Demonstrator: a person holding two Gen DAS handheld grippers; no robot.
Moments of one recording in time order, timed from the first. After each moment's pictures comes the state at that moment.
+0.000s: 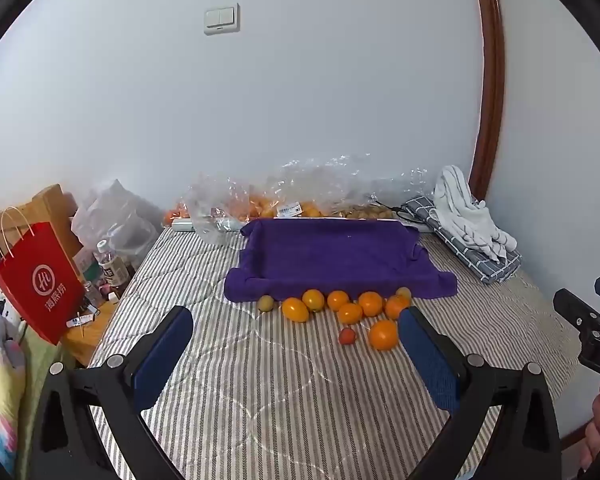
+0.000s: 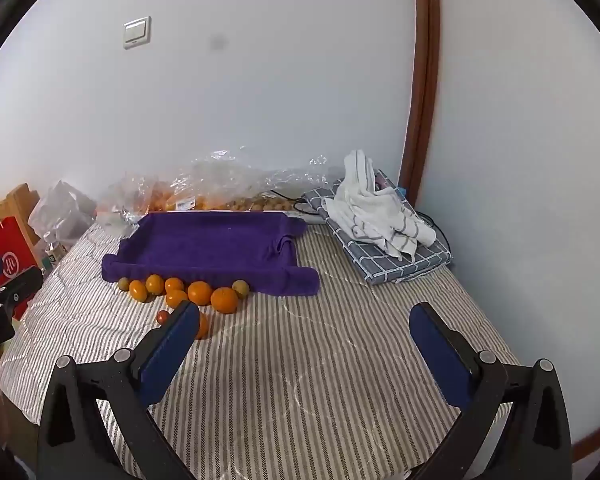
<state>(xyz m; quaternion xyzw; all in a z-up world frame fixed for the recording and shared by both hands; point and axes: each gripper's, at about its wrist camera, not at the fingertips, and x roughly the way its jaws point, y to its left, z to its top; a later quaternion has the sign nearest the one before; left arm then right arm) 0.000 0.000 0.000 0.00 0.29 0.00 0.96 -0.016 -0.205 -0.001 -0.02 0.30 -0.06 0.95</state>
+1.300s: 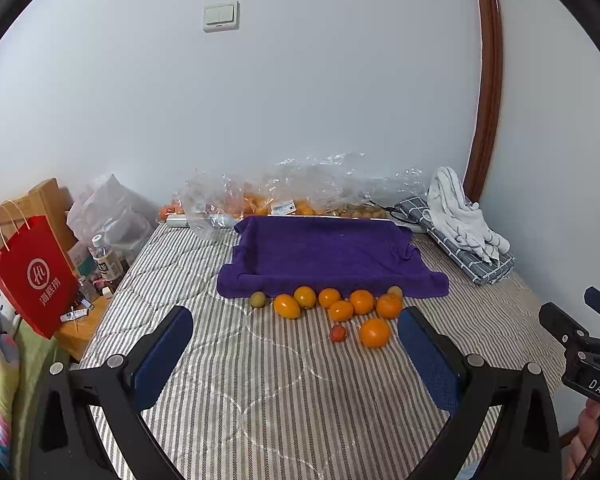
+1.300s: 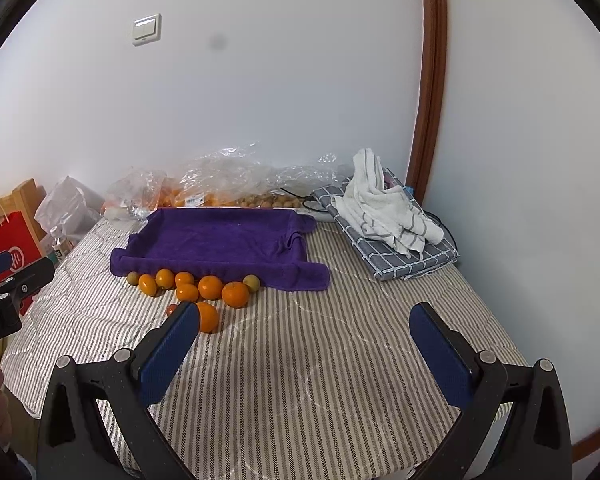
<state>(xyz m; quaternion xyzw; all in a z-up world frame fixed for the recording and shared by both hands) -0.004 -0.004 -0.001 -0.01 0.29 -0.01 0.96 -0.027 -0.204 -0.006 -0.02 0.29 -0.06 0.95</state>
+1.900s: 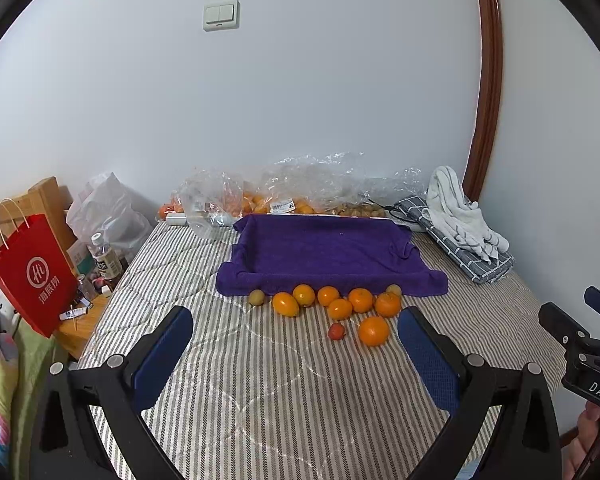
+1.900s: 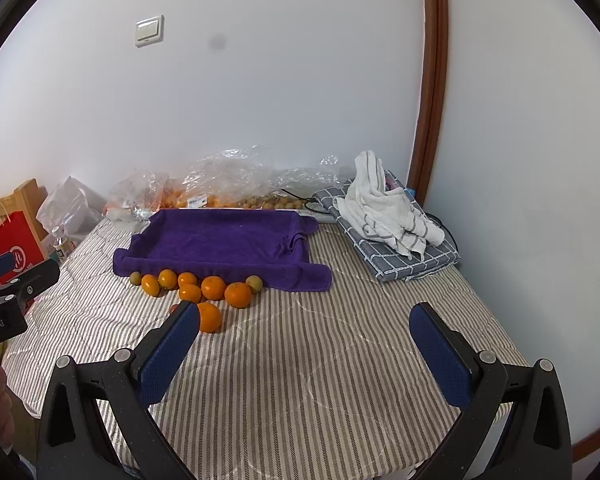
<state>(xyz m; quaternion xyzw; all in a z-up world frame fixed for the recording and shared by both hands) -0.004 -0.004 -0.001 -0.01 0.29 -0.01 0.96 -0.030 -0.203 -0.004 -0.02 0.29 -0.06 0.95</state>
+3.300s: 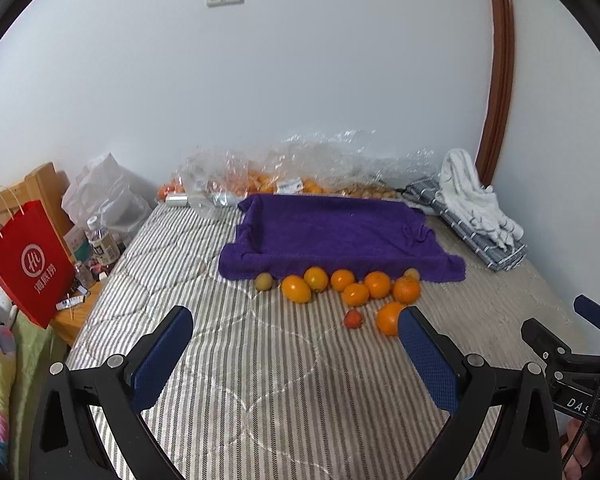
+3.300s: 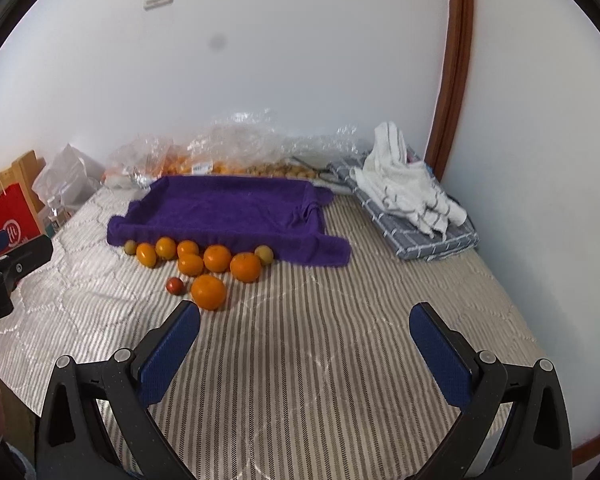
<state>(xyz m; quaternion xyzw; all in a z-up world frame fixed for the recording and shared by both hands) 0.018 0.000 -0.032 -0.01 0.33 0.00 0.95 0.002 -0.182 -0.048 -0.04 0.34 -0.05 0.94</state>
